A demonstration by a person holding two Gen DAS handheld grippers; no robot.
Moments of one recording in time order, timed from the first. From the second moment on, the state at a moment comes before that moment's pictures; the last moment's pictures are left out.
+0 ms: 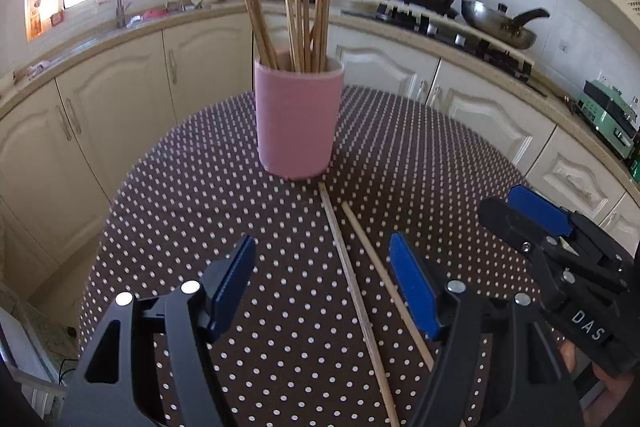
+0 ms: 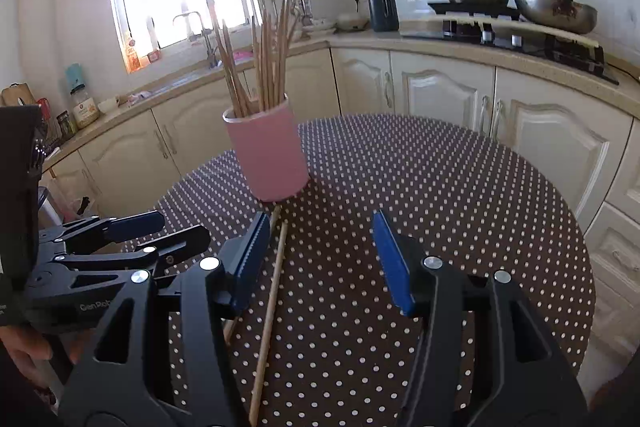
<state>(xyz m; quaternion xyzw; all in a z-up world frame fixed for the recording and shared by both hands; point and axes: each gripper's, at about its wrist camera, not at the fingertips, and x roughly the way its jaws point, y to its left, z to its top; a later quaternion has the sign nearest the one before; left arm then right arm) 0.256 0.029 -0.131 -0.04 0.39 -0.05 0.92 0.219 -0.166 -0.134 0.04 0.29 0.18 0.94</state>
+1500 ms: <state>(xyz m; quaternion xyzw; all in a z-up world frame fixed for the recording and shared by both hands) 0.286 0.050 -0.181 -0.04 0.50 -0.06 0.86 0.286 -0.087 -0.177 -0.10 0.55 0.22 0.80</state>
